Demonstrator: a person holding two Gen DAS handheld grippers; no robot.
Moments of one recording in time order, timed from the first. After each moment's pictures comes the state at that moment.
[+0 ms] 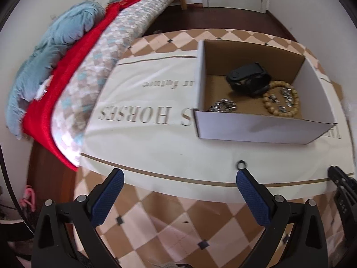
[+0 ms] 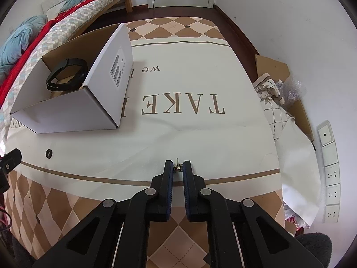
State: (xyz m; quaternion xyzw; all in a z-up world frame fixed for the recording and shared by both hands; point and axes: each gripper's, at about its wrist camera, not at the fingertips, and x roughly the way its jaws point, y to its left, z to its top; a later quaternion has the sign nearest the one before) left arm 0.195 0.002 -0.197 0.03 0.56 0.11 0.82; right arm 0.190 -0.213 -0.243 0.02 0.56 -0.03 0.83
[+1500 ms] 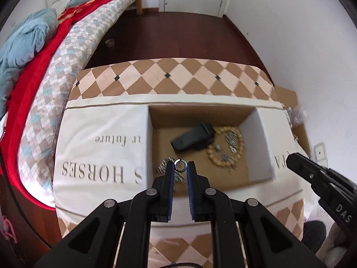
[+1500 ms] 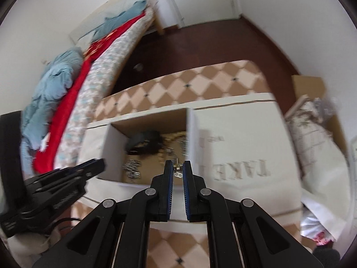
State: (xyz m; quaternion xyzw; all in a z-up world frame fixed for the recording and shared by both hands) left arm 0.279 -0.007 -0.138 -0.03 0.57 -0.05 0.82; right arm 0.255 -0.185 -0.140 0.15 0.52 0.10 0.83
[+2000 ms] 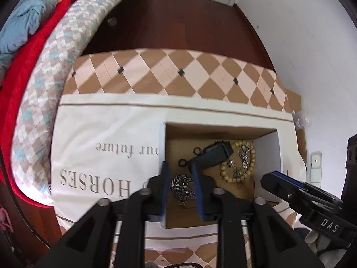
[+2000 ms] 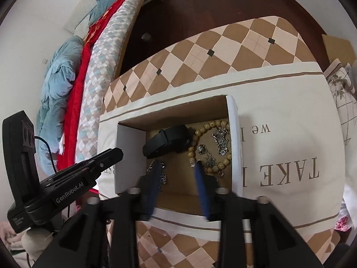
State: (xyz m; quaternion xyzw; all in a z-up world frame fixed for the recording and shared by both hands) left arm 0.326 0.022 -0.147 -0.06 0.61 -0.04 0.79; right arm 0.313 -0.167 -0.186 0.23 0.61 0.14 0.75
